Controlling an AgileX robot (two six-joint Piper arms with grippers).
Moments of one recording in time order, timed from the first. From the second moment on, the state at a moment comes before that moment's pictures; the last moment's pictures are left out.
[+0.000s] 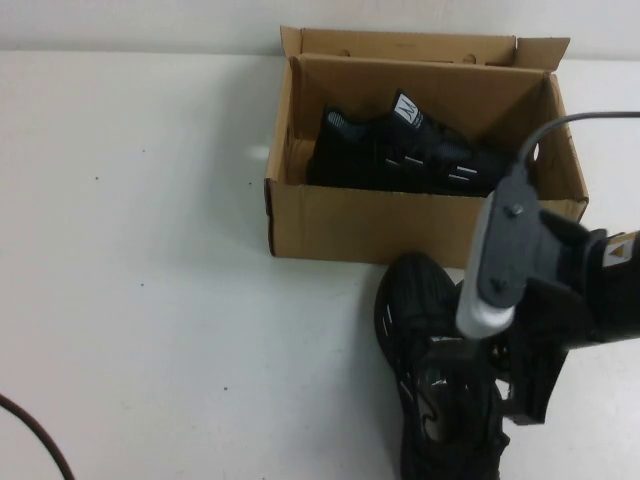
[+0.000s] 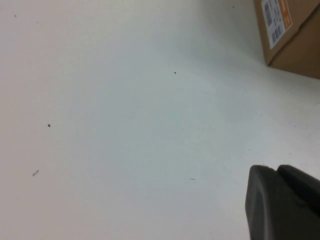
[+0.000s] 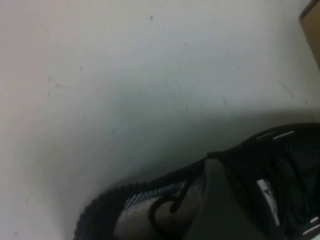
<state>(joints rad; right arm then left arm) 0.48 1.25 -0.93 0.60 0.78 -1.13 -0.12 0.41 -0.47 -0.18 0.74 -0.06</state>
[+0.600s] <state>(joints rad) 0.57 1.52 -0.94 0.28 0.58 -0.92 -0.12 0.41 -0.47 -0.20 0.77 -0.05</state>
